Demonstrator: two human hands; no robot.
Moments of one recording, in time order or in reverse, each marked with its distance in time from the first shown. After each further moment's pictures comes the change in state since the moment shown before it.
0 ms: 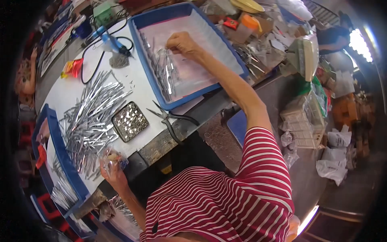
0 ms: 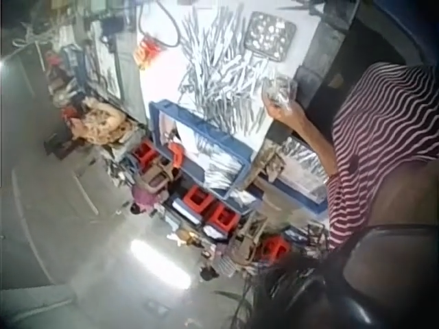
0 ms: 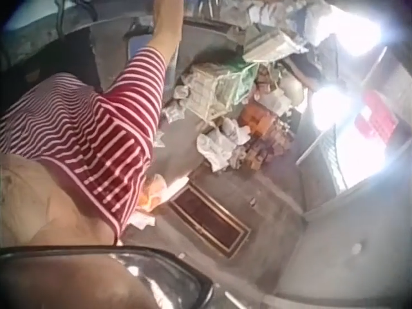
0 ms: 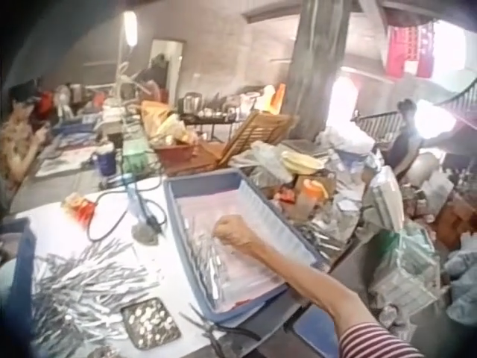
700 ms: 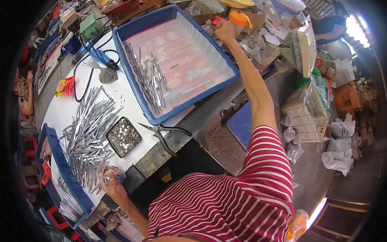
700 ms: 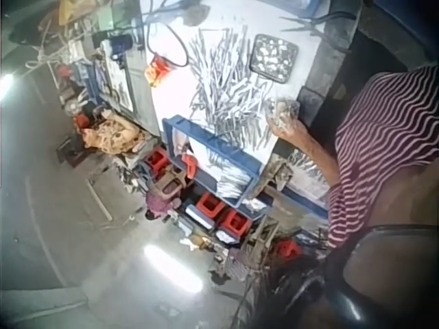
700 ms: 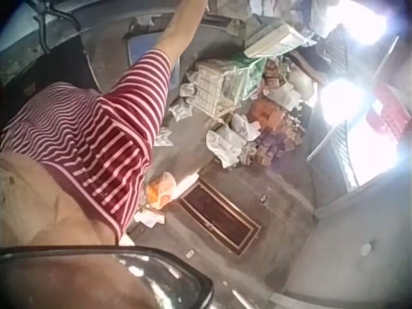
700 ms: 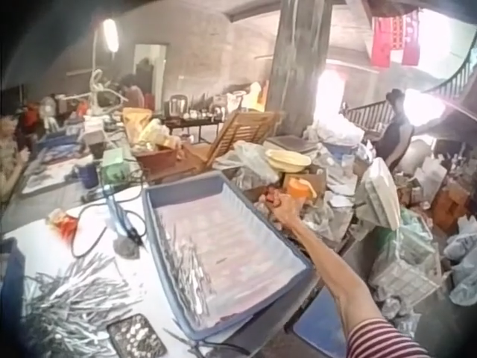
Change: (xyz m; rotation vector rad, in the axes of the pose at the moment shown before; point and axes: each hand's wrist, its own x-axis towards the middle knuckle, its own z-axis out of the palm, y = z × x) left_hand 0.003 0.000 -0.002 -0.026 -0.029 -0.042; right_hand -0.005 0.019 -0.203 -0.964 0.778 -0.211
